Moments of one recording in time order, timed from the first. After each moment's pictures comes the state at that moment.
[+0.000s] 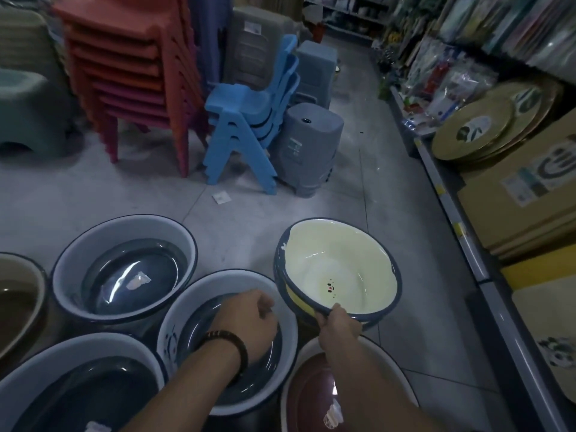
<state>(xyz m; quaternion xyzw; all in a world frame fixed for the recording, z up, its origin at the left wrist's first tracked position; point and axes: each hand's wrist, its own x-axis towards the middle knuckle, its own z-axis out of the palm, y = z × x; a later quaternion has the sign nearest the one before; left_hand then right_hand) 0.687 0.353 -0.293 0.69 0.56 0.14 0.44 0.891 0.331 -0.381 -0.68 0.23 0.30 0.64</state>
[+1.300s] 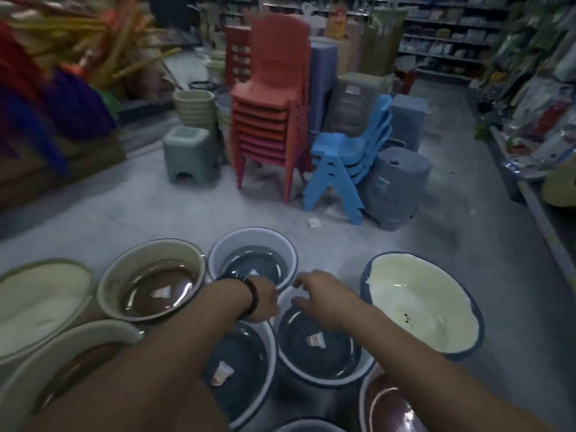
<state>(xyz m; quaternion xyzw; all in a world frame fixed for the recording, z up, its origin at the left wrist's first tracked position) 0.538 0.329 -0.156 0.81 0.50 -0.22 0.22 0.708 0.304 -0.189 -0.64 -0.73 0.23 0.03</state>
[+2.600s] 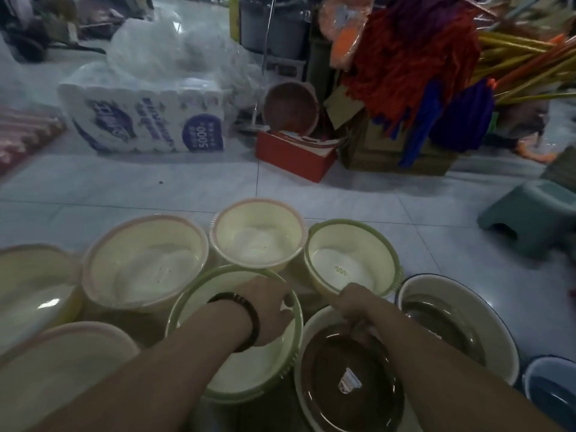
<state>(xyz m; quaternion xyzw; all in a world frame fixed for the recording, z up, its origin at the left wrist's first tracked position) -0.033 0.068 -0.213 0.41 0.87 0.08 0.28 0.048 0.304 -0.315 -0.36 -0.87 0.22 -0.25</state>
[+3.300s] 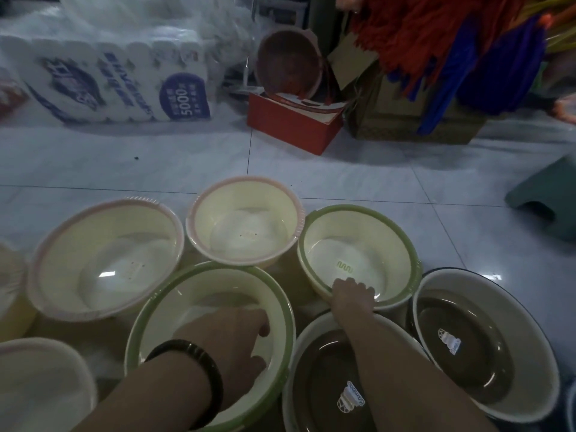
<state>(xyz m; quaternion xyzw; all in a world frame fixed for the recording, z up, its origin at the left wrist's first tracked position) -0.065 0.113 -0.252 0.36 0.88 0.02 0.31 -0.015 0.385 -0.473 -0.36 -0.91 -0.04 -0.20</state>
